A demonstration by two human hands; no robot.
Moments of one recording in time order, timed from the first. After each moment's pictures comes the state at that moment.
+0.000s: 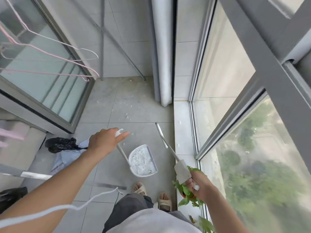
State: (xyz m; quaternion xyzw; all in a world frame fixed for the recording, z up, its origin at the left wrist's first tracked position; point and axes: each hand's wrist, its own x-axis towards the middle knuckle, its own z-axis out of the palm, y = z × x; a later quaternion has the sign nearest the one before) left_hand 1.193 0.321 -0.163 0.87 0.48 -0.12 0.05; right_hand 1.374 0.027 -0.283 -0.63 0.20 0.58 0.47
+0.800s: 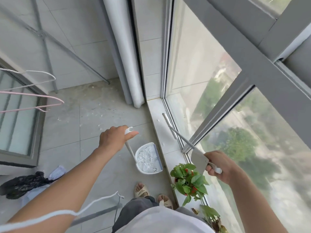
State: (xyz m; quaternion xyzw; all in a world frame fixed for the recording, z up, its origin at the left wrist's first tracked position) left_hand 1.308 0.390 -0.195 0.94 0.31 -0.13 0.09; right_hand 1.423 0.054 -0.179 -0.72 0.18 0.45 0.49
